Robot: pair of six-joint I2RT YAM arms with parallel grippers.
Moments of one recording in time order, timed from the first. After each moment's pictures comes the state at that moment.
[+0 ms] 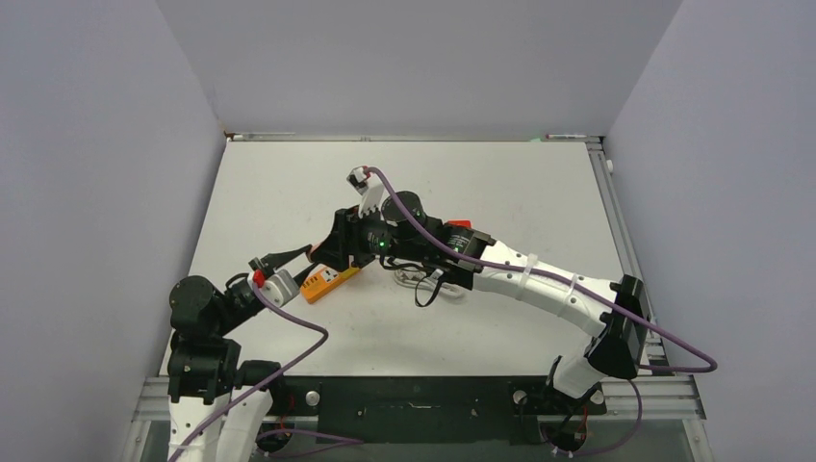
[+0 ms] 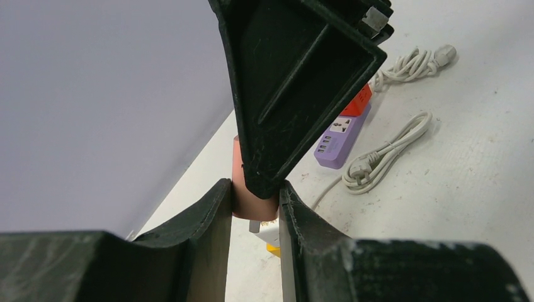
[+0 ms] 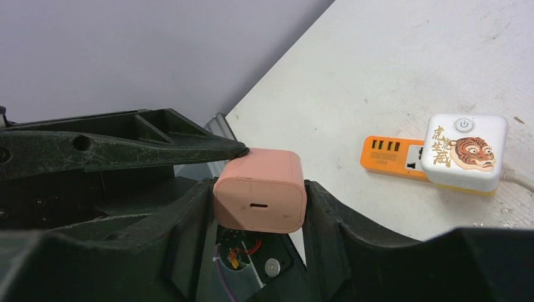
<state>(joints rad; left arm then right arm) -0.08 0.37 0.71 -0.33 0.81 0.47 1.08 1.57 1.47 -0.16 -0.16 0.62</state>
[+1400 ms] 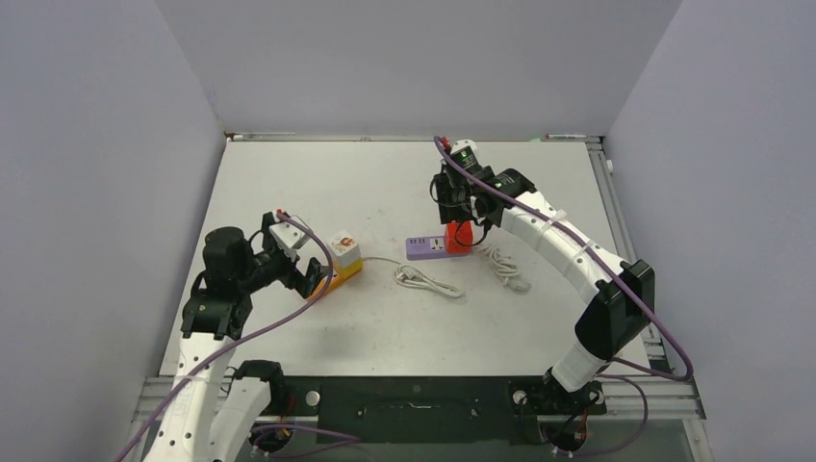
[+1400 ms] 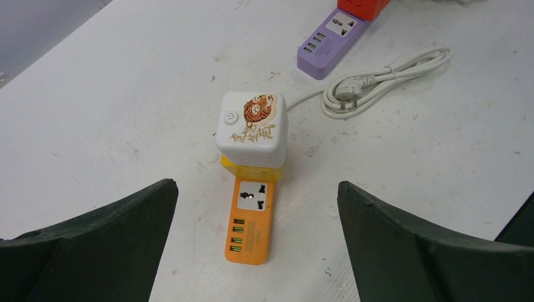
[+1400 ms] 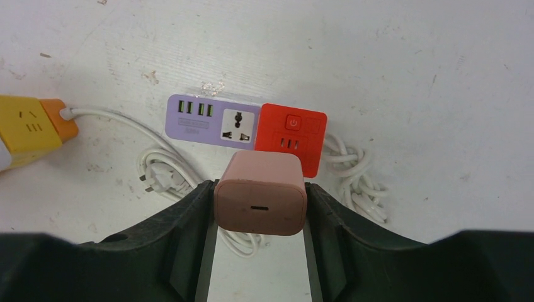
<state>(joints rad) -0.08 0.71 0.75 -0.51 0.61 0.38 0.64 1.63 1.57 -0.84 0.25 0.31</state>
